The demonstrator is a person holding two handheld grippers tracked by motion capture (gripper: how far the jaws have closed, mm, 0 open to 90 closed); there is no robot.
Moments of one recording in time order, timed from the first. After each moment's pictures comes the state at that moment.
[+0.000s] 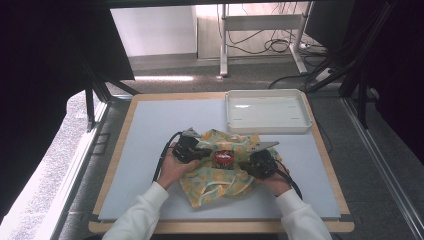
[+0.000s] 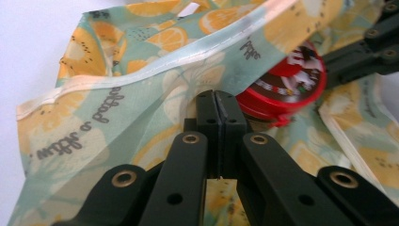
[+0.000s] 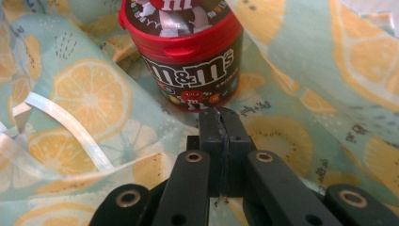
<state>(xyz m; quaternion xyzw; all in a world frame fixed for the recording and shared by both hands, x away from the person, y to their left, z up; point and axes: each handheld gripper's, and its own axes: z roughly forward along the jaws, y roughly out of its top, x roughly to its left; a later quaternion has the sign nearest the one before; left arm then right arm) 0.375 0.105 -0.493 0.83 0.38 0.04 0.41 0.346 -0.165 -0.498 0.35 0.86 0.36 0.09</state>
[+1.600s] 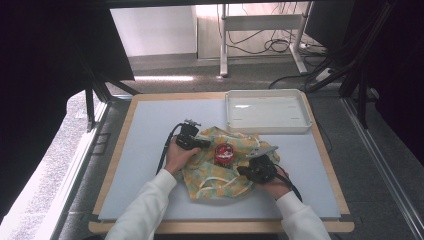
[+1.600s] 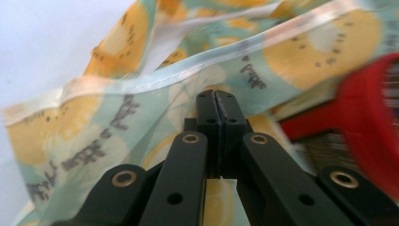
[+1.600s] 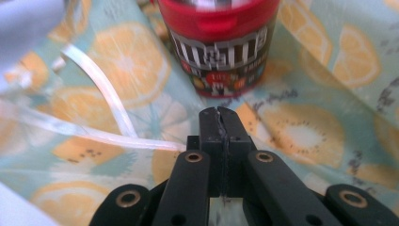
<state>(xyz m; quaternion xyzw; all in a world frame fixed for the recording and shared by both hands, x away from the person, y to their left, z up) 0.422 0.112 -0.507 0.80 0.44 0.00 0.40 0.334 -0.165 -0.500 0.32 0.87 0.37 0.08</state>
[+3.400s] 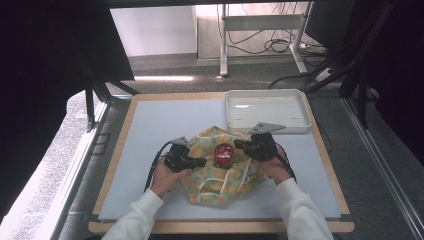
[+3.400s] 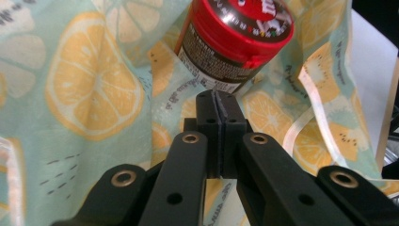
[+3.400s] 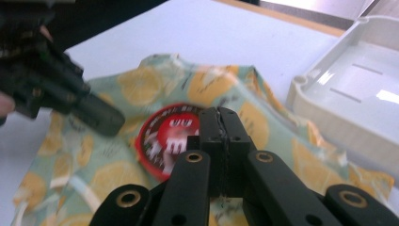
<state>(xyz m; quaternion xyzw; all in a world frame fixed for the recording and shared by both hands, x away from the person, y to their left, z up) 0.348 0.127 -0.505 0.82 0.38 -0.01 0.42 0.373 -0.156 -0.450 0.32 0.82 0.46 0.13</state>
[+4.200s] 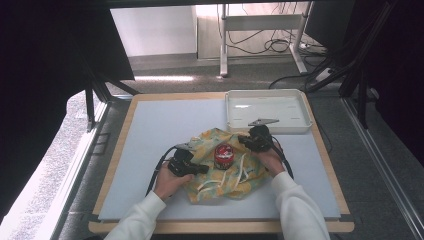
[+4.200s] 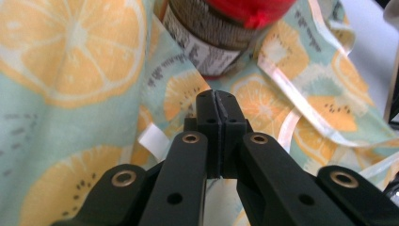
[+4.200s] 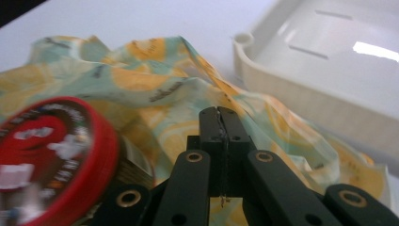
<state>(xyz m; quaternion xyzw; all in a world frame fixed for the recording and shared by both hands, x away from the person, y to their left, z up) 0.343 0.117 -0.524 0.83 0.39 -0.05 0.40 0.427 -0.162 -0.499 0.41 0.81 0.41 0.12</state>
